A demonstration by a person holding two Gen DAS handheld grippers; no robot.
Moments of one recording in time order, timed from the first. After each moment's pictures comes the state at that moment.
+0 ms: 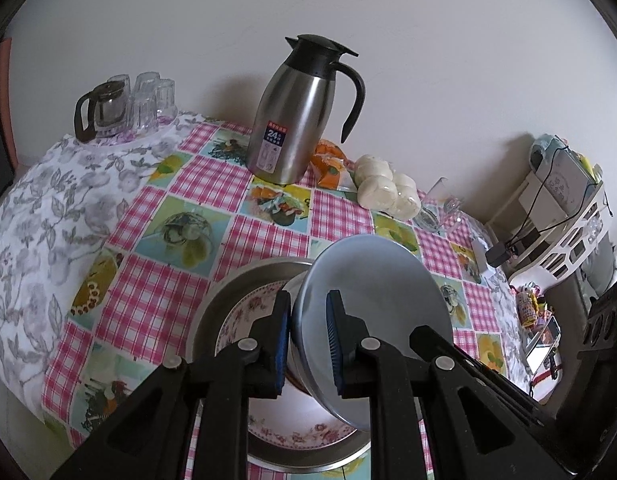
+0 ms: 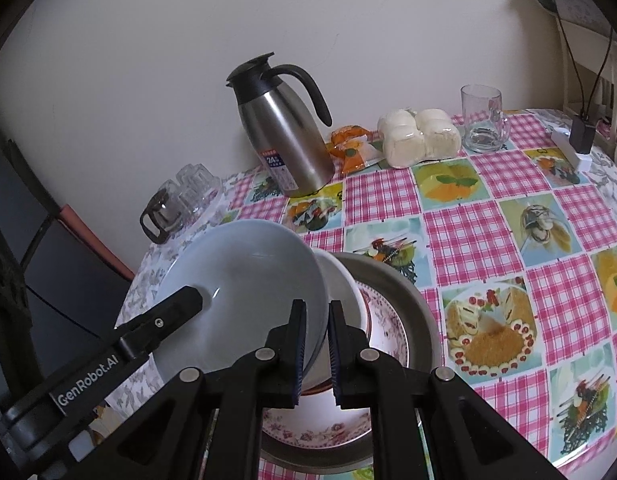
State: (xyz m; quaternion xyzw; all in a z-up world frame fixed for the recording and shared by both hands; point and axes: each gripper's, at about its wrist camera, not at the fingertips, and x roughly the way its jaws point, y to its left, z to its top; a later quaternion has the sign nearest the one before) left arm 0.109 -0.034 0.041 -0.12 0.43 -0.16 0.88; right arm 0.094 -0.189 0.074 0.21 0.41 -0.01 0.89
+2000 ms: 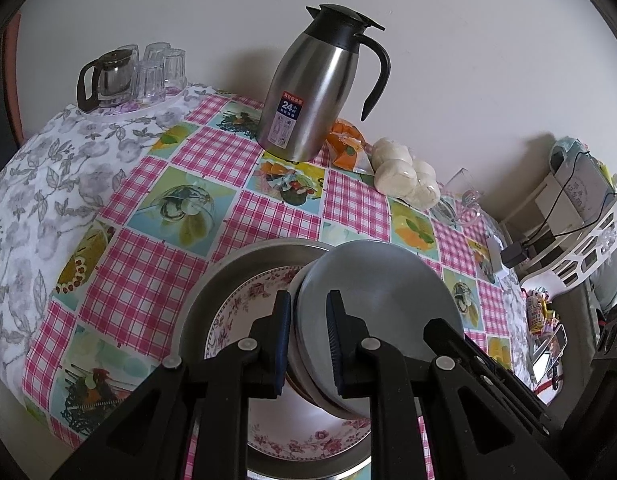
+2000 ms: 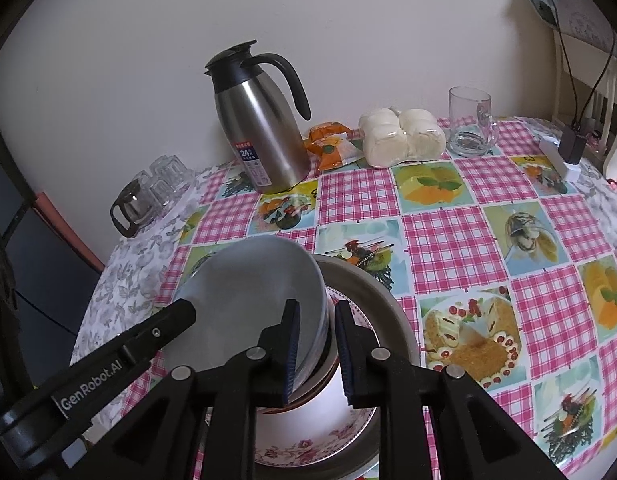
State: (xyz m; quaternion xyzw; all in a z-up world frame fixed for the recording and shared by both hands) left arm 0.127 -0.045 0.014 -0.13 0.46 -0.14 0.87; right arm 0.110 -0.193 0.058 0.18 0.42 -0.04 0.89
